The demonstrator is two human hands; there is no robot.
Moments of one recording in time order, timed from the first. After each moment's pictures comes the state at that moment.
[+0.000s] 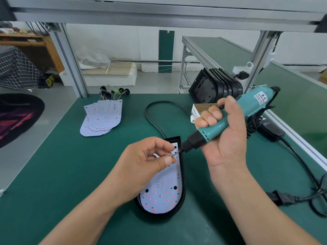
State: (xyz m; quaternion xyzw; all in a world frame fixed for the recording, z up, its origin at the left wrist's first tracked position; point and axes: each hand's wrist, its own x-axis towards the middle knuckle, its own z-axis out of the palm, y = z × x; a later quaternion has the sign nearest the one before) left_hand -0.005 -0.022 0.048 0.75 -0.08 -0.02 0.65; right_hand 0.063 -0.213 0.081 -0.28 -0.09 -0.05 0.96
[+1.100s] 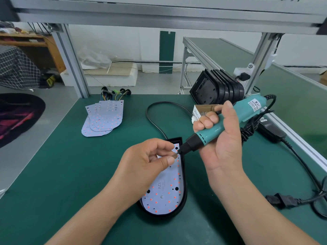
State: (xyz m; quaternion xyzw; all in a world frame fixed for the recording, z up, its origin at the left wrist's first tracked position) left_hand -0.004 -0.025 0.040 0.79 -0.05 0.02 0.61; right_hand 0.068 -0.207 0.067 -0.29 -0.06 -0.07 0.95
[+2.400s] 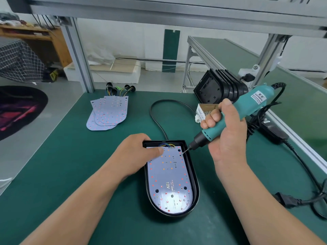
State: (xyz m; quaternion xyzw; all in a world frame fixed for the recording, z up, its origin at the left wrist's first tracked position) left_hand 0.040 0.012 0.018 0.88 0.05 -0.02 0.47; right_hand 0.084 -0.220 0.061 -0.42 -0.06 -0.11 0.90
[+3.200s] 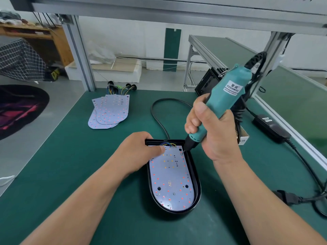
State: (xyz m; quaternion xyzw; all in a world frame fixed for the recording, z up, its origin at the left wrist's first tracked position) left_hand 0.042 0.012 0.017 0.87 0.06 -0.03 0.49; right_hand 0.073 -0.200 0.073 -0.54 -0.25 -0.04 0.80
